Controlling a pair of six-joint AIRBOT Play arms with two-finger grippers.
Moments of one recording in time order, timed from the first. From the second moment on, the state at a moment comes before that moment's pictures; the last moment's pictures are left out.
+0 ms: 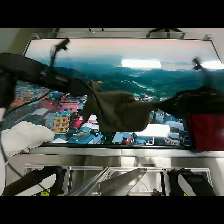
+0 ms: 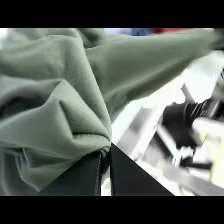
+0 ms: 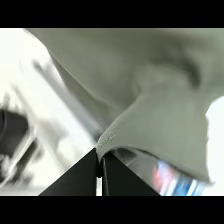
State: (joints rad) left arm -0.13 -1.18 1.49 -2.48 1.55 1.92; right arm -0.07 -0.82 1.14 -0.56 1.44 0.99
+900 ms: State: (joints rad) left arm -0.11 -1.12 1.48 -2.19 1.31 1.83; right arm -0.08 -0.74 1.05 -0.74 1.08 1.02
